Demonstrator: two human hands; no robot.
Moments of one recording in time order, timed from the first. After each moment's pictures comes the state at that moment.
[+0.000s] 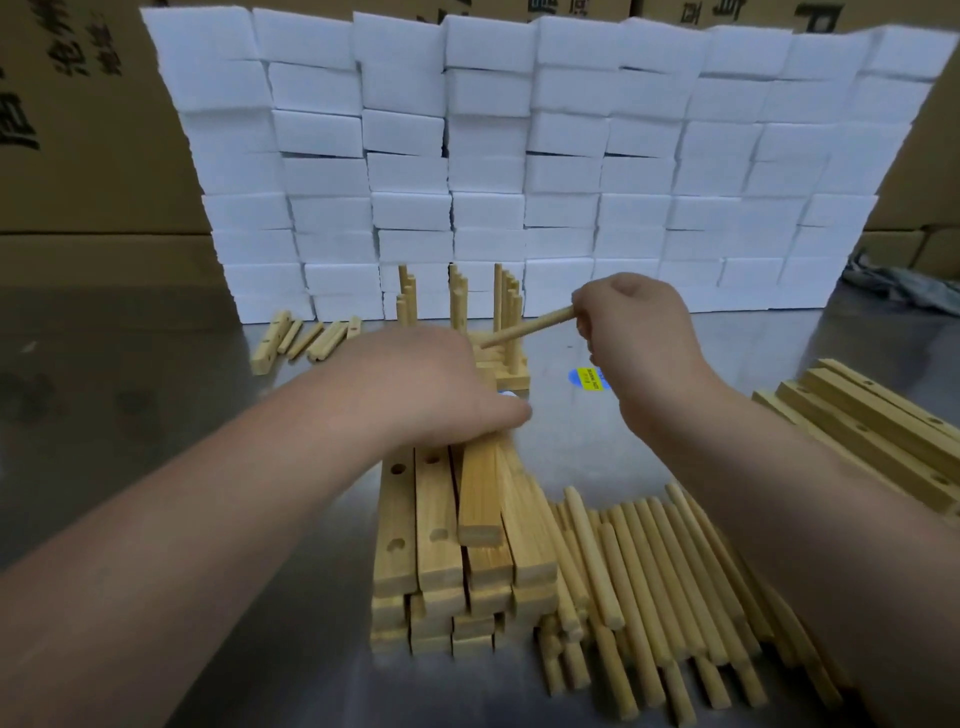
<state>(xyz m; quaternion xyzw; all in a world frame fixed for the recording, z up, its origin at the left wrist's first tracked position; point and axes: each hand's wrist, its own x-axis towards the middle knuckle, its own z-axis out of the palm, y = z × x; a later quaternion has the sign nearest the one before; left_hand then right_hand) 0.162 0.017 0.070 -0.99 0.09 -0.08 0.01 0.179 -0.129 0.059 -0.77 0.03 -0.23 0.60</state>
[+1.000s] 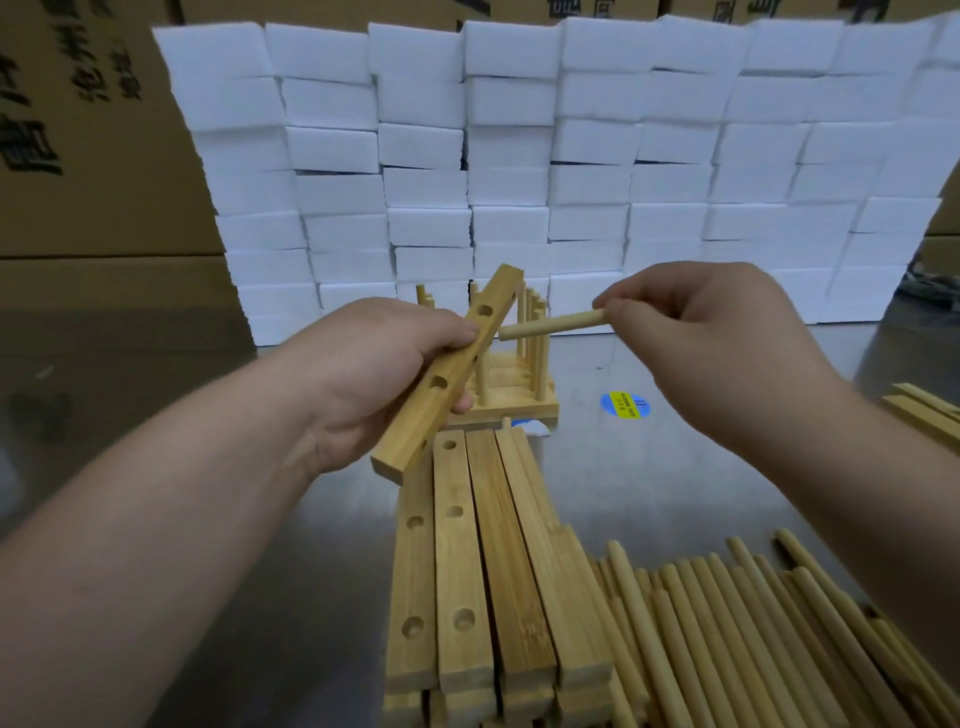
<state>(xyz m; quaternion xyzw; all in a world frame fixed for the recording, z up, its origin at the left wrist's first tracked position) 0.165 0.047 0.087 -0.75 0.03 0.05 -0.66 0.161 -0.140 0.079 -0.86 -0.13 -0.26 0.43</state>
